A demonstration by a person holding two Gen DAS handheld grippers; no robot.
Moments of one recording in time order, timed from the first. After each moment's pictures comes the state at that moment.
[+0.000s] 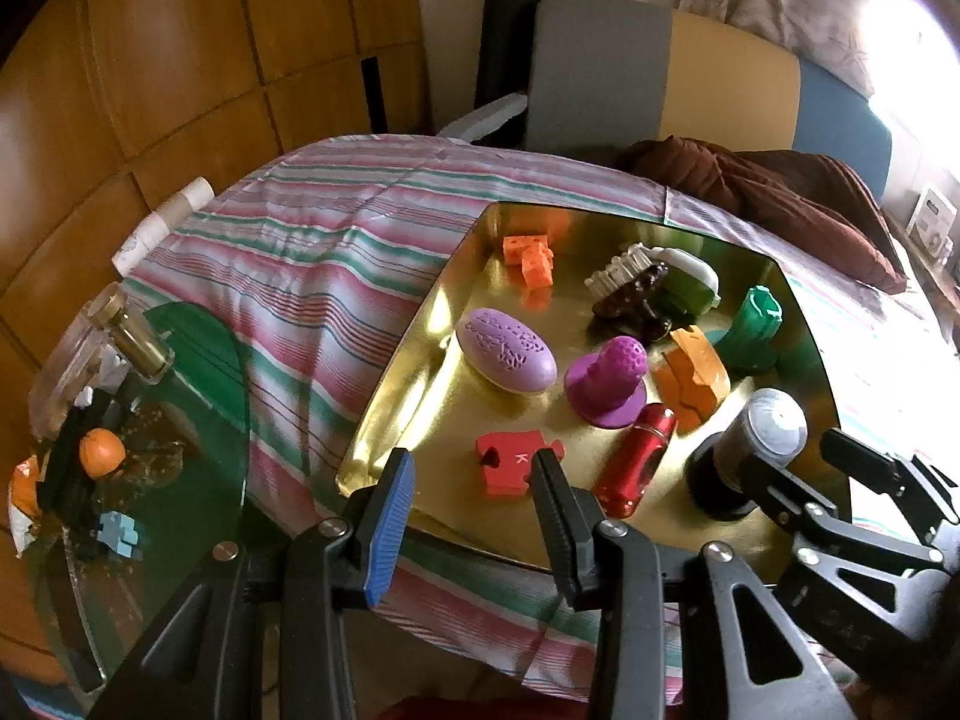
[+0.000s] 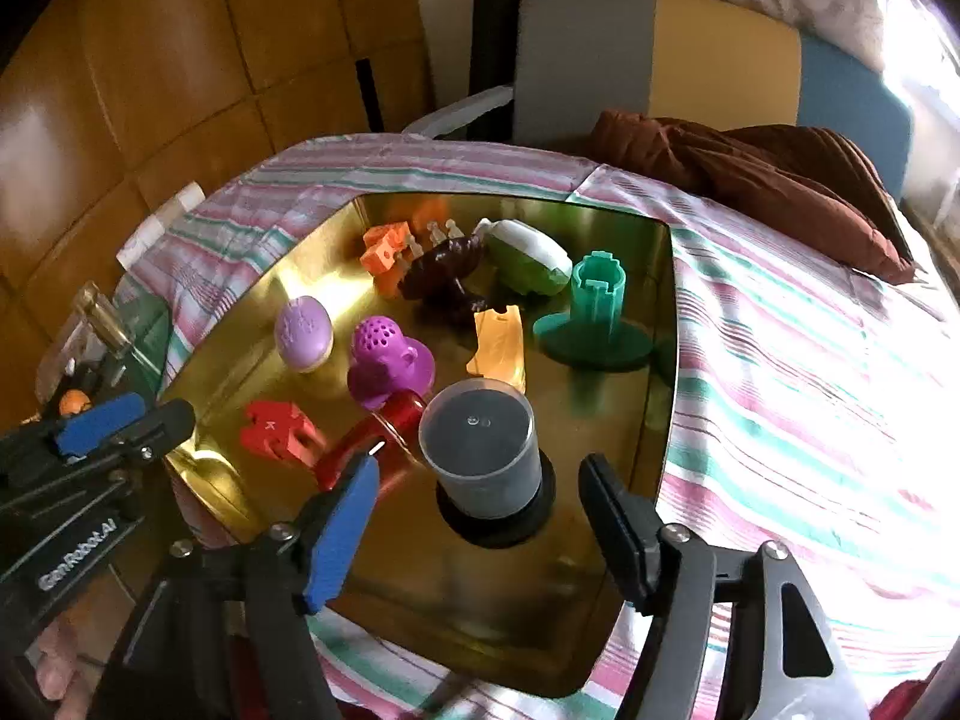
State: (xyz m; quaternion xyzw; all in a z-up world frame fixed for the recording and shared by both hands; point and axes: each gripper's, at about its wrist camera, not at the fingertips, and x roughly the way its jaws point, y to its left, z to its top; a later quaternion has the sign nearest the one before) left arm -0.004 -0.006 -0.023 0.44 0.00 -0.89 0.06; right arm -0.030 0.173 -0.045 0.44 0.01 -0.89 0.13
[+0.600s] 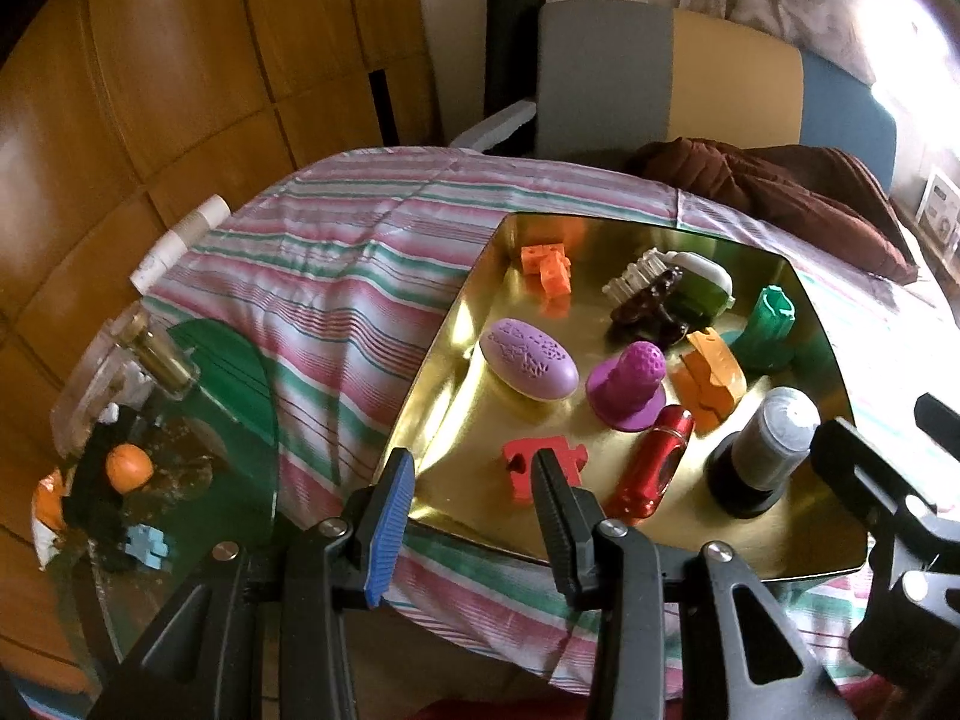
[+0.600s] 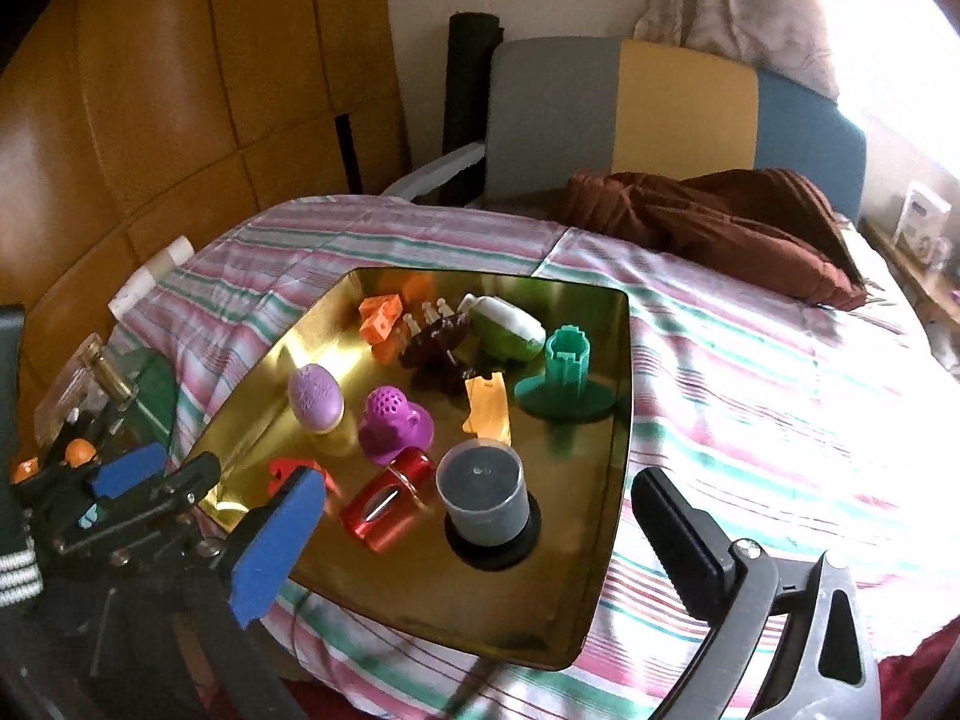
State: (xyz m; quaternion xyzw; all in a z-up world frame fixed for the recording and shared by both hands) left arm -0.002 -0.008 -0.016 0.44 -0.02 -0.90 0.07; right arm -0.008 0.167 -0.002 0.38 0.01 -0.92 0.09
